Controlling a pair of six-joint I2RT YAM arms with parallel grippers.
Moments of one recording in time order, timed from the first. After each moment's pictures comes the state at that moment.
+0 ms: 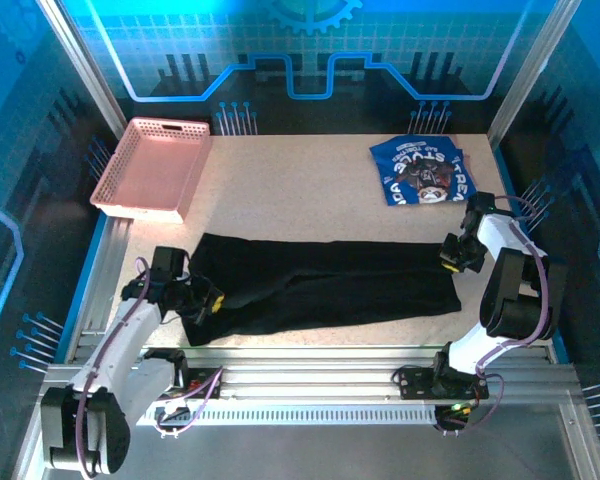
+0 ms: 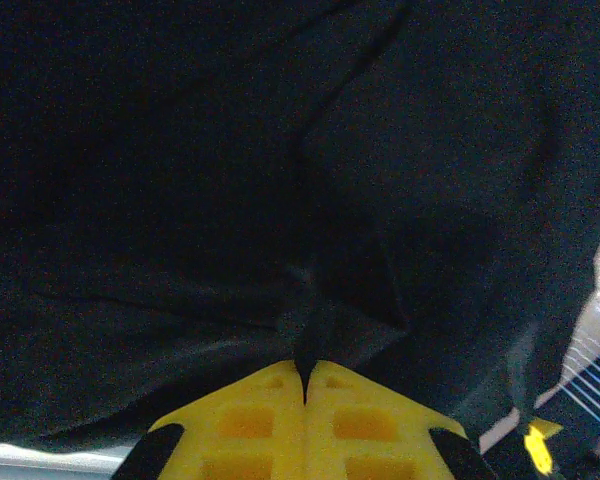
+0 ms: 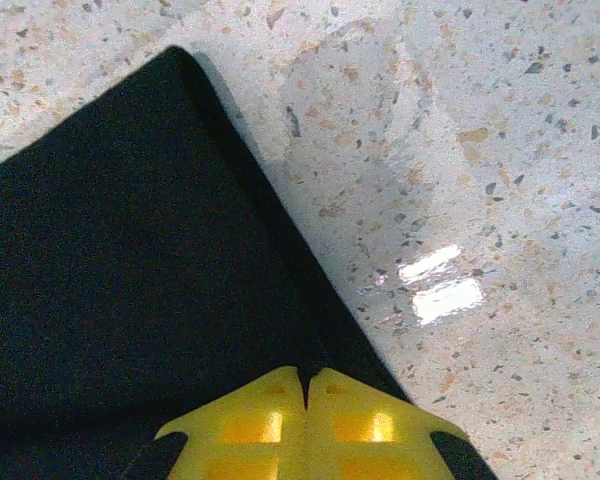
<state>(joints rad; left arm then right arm) -0.02 0.91 0.49 -0.76 0.43 -1.17 -0.26 1.62 1.01 -0.85 -0.03 0.30</state>
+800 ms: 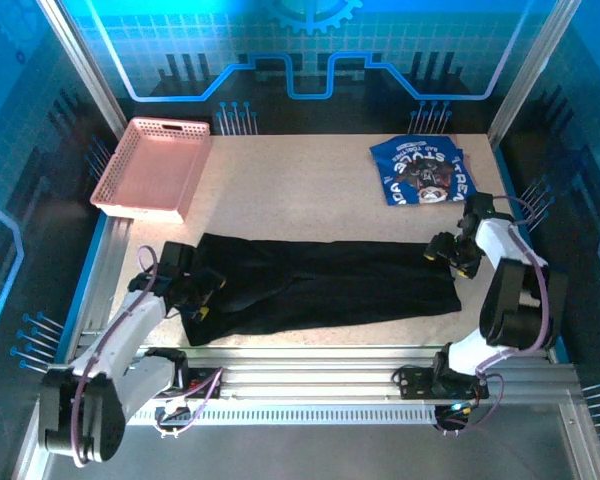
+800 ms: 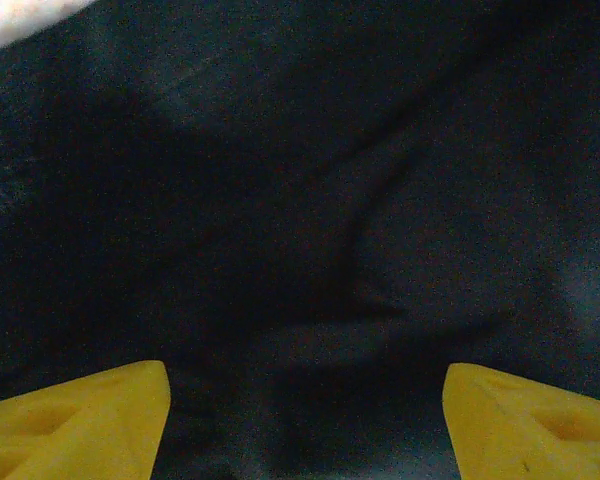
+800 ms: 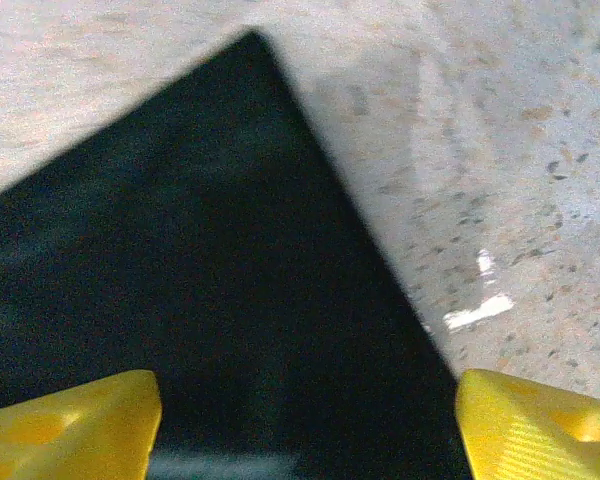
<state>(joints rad) -0.09 0.95 0.55 -0.74 0.20 -1.15 -0.22 1.50 0.97 -0.83 -0.11 0.32</state>
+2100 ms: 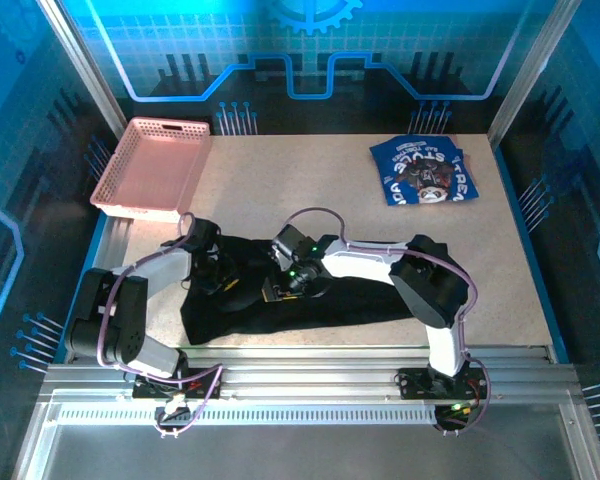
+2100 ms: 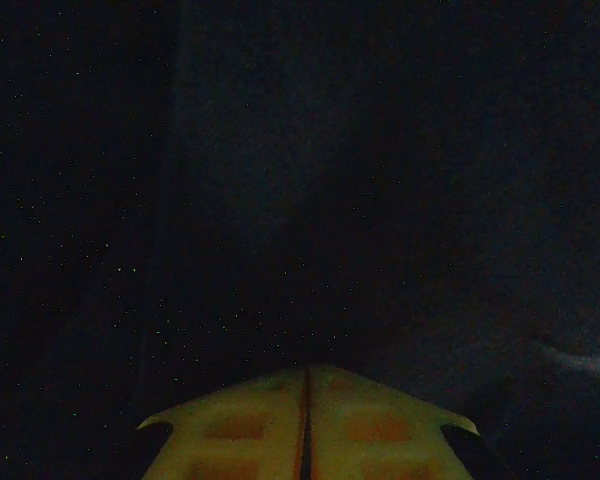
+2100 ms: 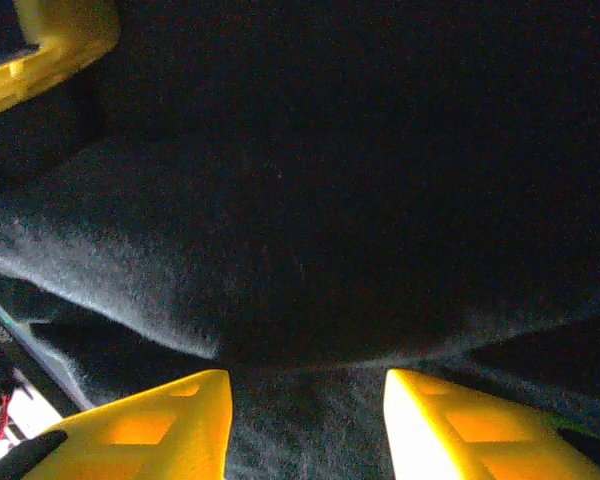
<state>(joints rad) -0.14 1.49 0.68 -0.48 0.29 -0.84 0.90 1.95 1.27 -0.47 -0.38 0.67</state>
